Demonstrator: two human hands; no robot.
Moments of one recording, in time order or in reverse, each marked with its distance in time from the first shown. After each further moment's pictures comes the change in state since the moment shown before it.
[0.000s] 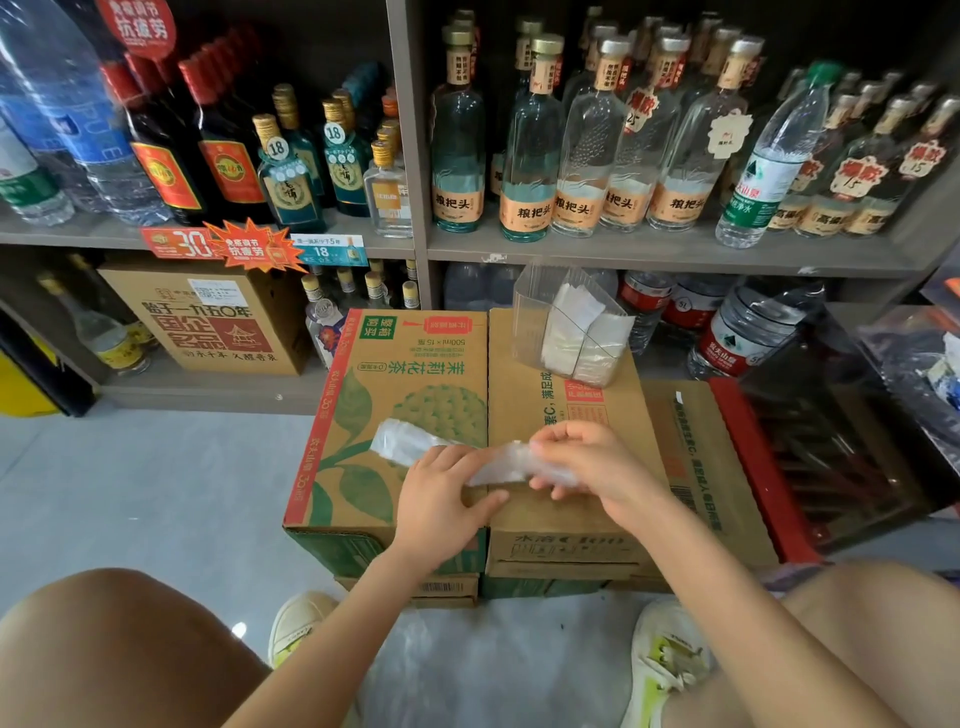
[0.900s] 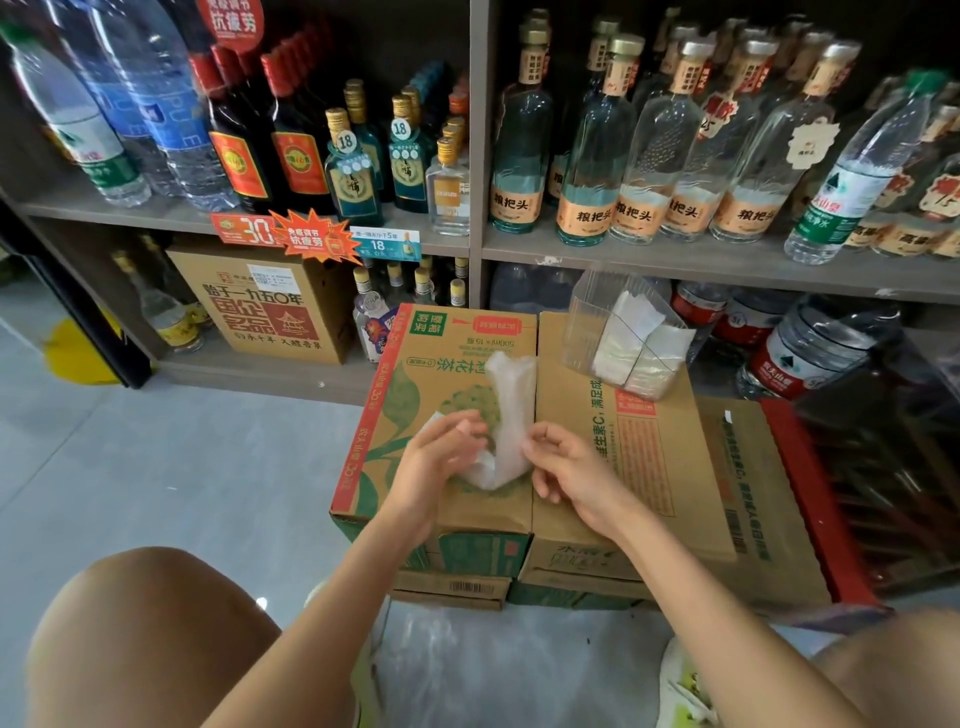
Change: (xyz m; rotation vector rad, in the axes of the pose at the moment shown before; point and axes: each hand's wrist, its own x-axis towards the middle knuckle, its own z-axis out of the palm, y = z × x) left_hand 0.014 -0.021 -0.052 -1.177 -0.012 -0.706; right_hand 0.040 0.019 0.050 0.071 -0.200 -0.118
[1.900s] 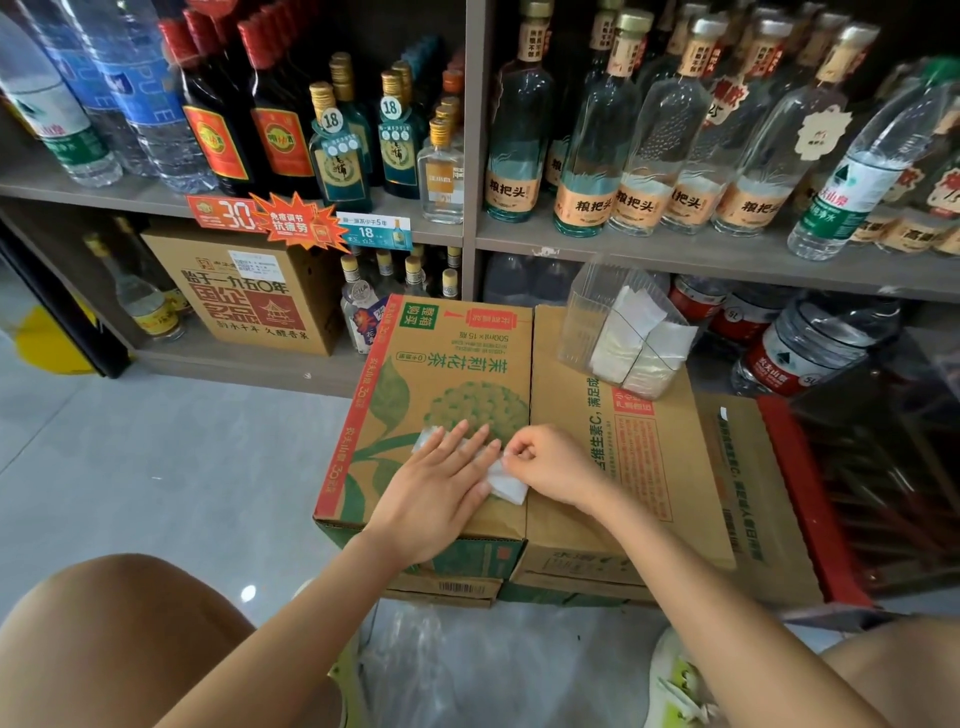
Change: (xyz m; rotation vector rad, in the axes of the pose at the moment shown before) left_hand 0.015 -0.037 -0.024 1.583 -0.263 0.693; right_hand 0.023 -0.013 0.008 -0.860 0.045 -0.018
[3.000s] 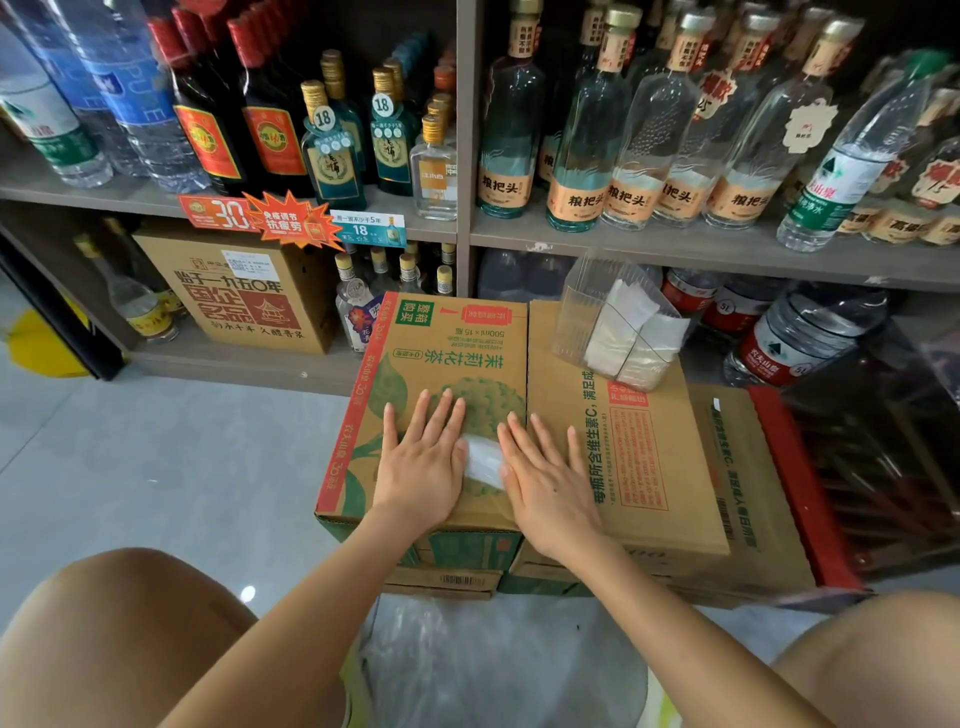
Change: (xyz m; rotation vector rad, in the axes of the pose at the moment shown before) left_hand 0.019 0.005 -0.005 0.118 -0.145 -0.419; right_hand -0.023 0.023 0.045 -0.572 0.180 -0.117
